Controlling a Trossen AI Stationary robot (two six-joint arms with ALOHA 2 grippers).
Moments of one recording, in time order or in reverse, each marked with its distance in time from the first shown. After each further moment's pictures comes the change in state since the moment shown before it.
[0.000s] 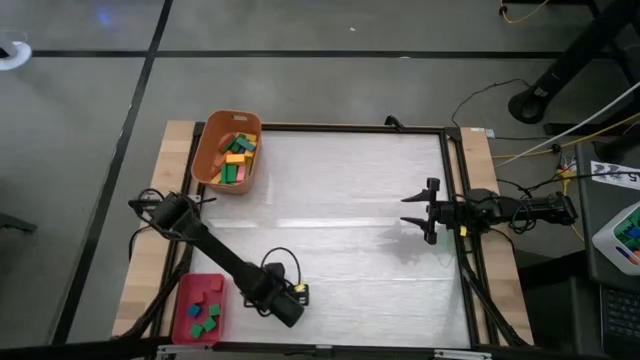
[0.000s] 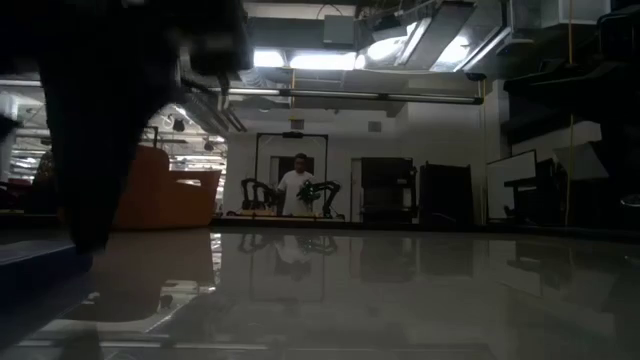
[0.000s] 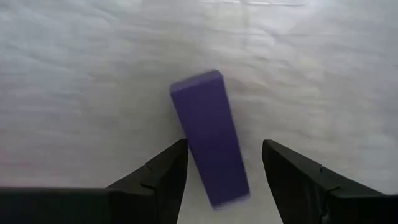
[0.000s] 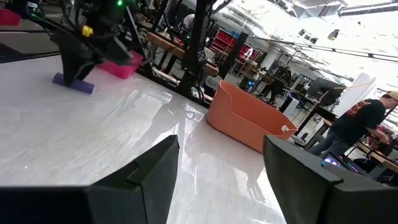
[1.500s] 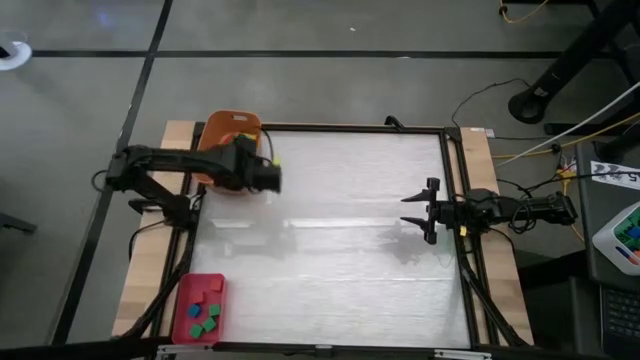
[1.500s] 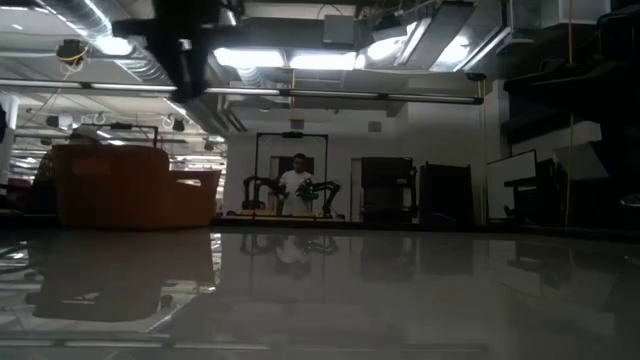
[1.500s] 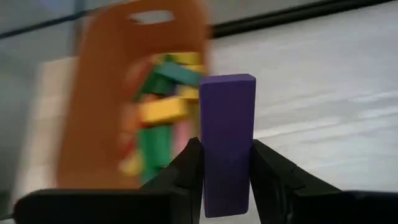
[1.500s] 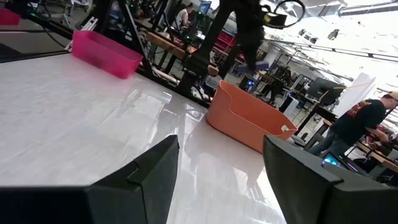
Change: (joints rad) left arm 0.644 -0.531 0.001 -0.742 -0.619 0.844; right arm 0.000 0.000 0.000 0.000 0.000 0.000
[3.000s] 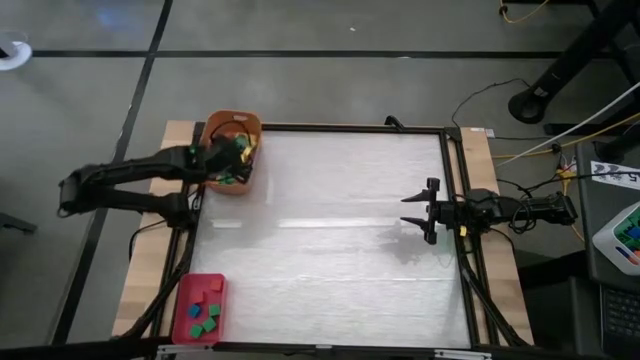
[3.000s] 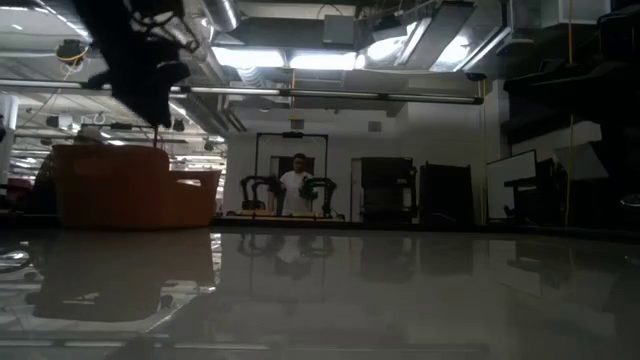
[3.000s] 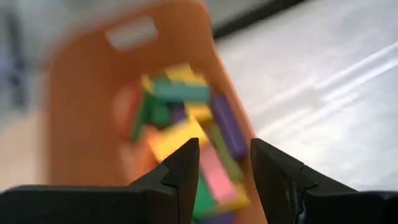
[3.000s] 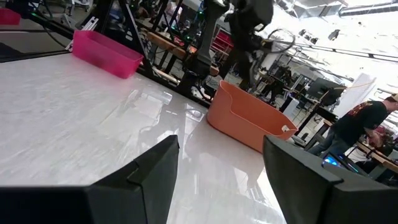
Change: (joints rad) left arm 0.285 -0.549 -0.590 0.563 0.081 0.798; right arm 0.000 0.000 0.000 -0.004 0.000 0.000
